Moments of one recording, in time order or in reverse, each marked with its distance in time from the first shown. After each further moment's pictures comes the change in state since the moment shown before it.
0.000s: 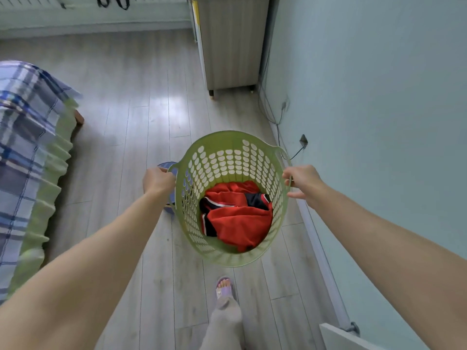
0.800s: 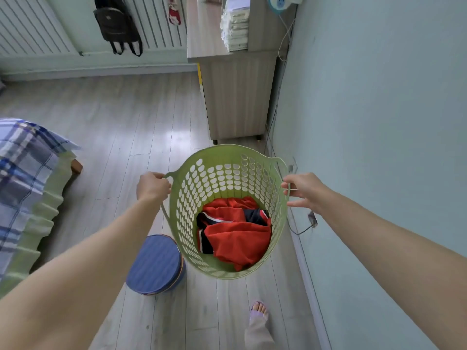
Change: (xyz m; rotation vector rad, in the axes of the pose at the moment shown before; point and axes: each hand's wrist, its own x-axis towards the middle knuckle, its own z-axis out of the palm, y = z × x) left_hand 0.217 0.250 0.093 -0.036 0.102 0.023; right_hand 0.262 -0.252 -0.024 -0.002 -0.183 -0.061
